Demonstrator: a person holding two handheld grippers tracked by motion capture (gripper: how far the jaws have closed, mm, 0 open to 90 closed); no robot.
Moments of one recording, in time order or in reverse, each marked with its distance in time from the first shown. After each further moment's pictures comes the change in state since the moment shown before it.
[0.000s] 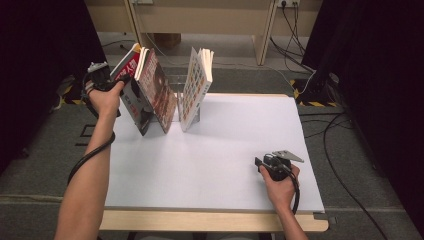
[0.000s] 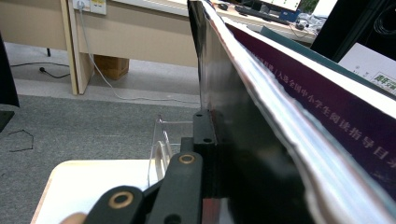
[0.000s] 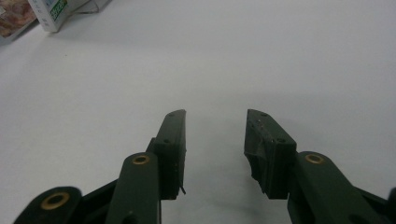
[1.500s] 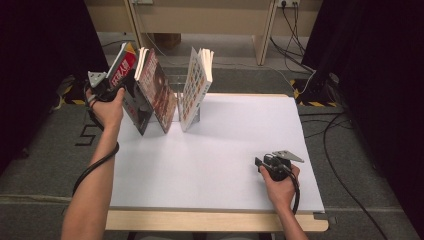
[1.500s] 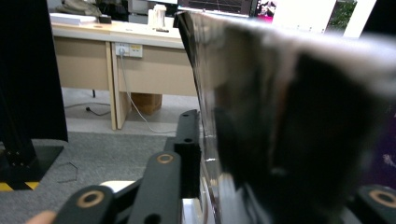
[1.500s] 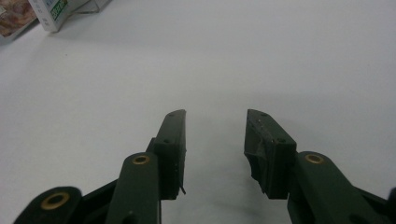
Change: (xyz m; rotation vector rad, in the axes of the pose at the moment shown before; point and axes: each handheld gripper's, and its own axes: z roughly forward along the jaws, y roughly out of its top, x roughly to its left) left arm -0.002 -0.027 -0.012 -0.164 0.133 0.081; right arm 0.000 0.000 -0.001 0.000 -0.001 -0.002
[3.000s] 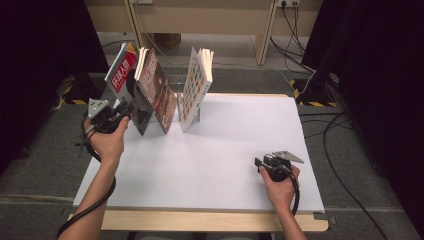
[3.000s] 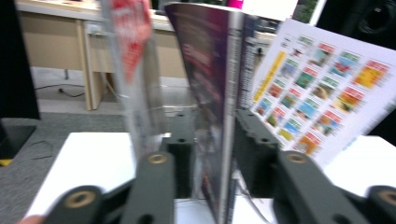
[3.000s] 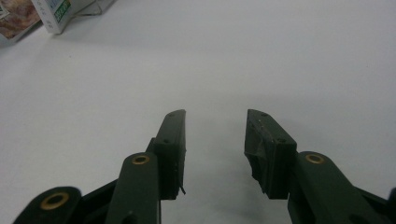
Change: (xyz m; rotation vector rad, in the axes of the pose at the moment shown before) left arm -0.045 -0.026 -0.098 0.060 -0.094 -0.017; right arm 0.004 0.000 -0.004 -0.004 -0.004 0.005
